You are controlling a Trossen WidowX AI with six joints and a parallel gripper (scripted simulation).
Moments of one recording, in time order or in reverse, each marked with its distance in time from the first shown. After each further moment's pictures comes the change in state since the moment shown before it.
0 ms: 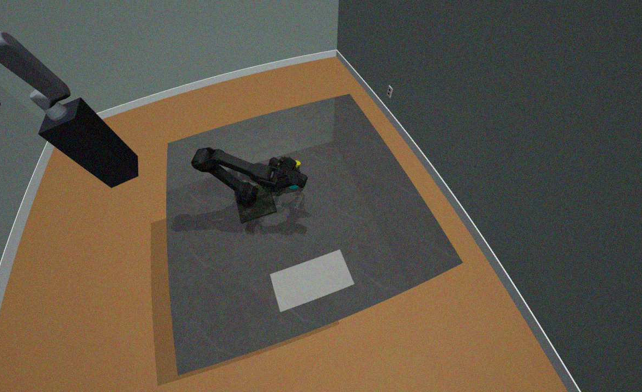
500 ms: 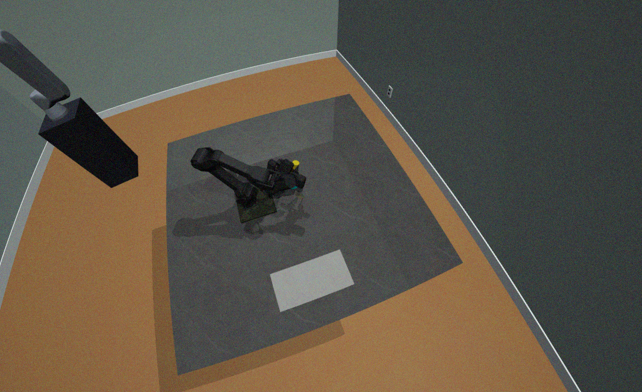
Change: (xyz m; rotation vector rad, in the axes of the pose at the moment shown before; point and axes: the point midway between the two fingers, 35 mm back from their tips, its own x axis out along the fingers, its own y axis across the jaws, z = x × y) arm -0.006 0.003 -0.001 -0.040 -0.085 0.007
